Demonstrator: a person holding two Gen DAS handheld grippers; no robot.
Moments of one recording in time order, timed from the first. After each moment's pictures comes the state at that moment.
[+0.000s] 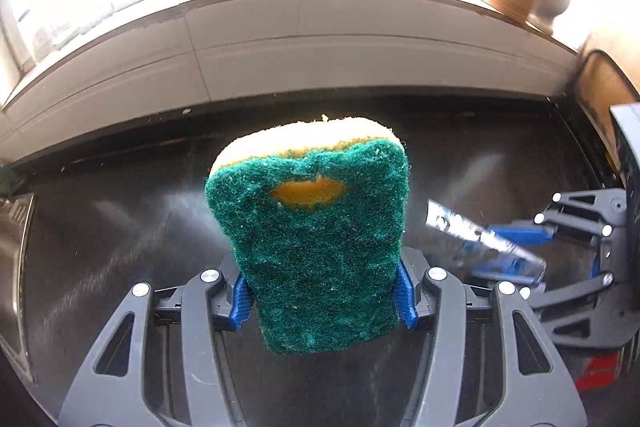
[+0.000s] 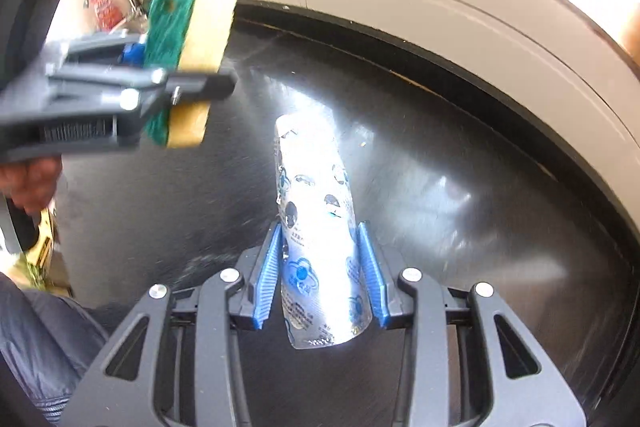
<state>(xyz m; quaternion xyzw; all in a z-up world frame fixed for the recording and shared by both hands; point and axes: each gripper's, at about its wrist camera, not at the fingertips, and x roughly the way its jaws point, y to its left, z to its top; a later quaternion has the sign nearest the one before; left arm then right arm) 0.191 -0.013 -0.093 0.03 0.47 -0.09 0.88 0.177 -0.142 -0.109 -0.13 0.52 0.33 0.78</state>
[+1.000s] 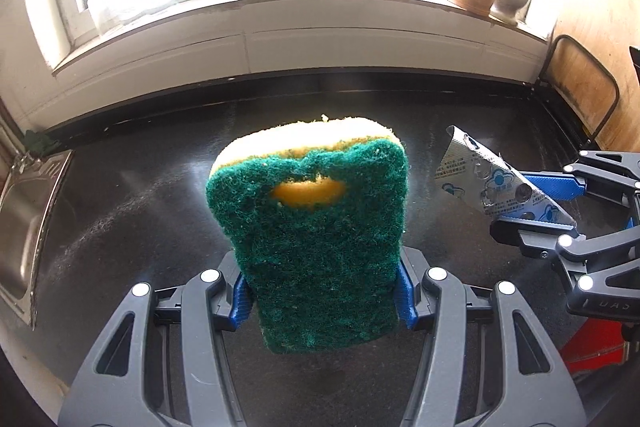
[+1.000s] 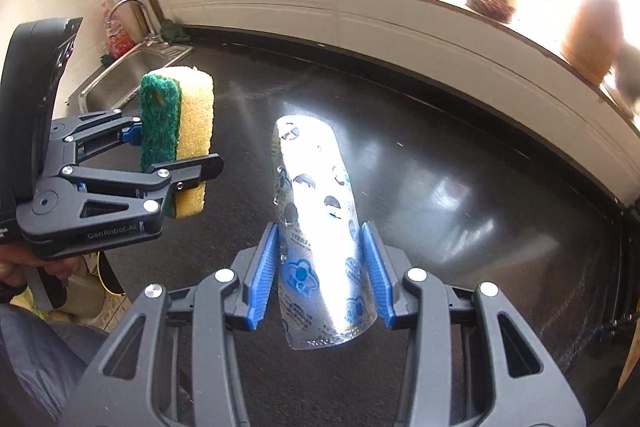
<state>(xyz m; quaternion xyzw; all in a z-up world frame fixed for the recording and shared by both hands) 0.057 0.021 -0.072 0.02 0.44 -0.06 0.90 0.082 -0.114 -0.053 -0.11 0.46 0.28 0.83</state>
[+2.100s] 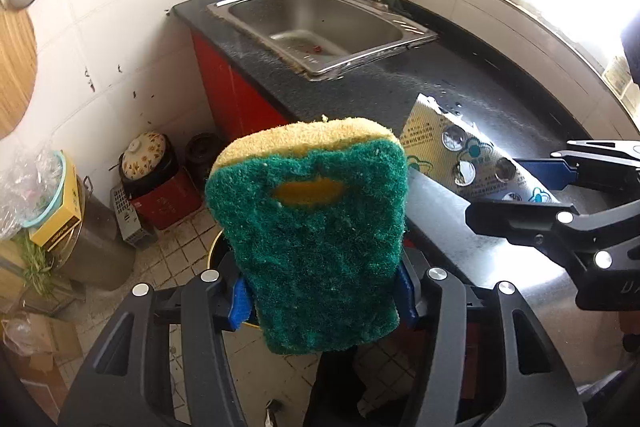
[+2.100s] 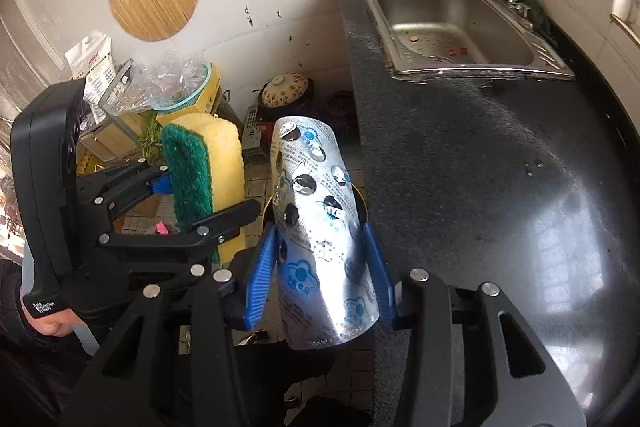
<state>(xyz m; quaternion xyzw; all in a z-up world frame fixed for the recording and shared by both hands) -0.225 0.306 -0.119 -0.22 0.41 0.35 0.81 -0.083 0.296 -0.085 -0.28 0.43 0.64 0.57</state>
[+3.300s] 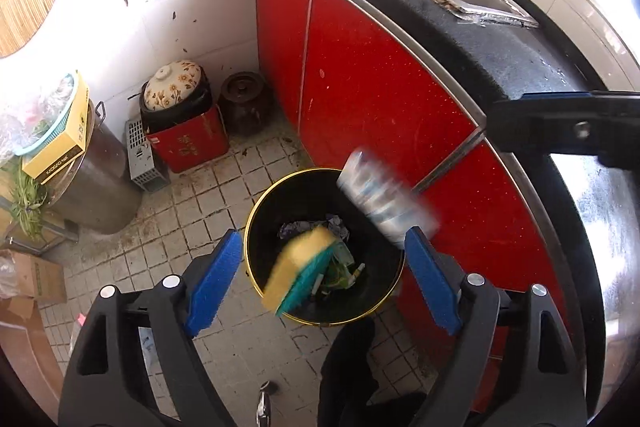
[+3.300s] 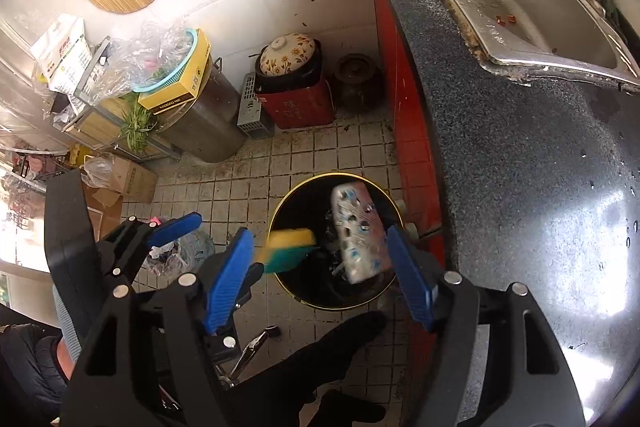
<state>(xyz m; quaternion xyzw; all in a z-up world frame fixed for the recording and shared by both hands) -0.283 0.398 -0.232 -0.30 0.43 0.40 0.75 -0.128 0.442 -0.169 -0.32 0.49 0.62 0.53</state>
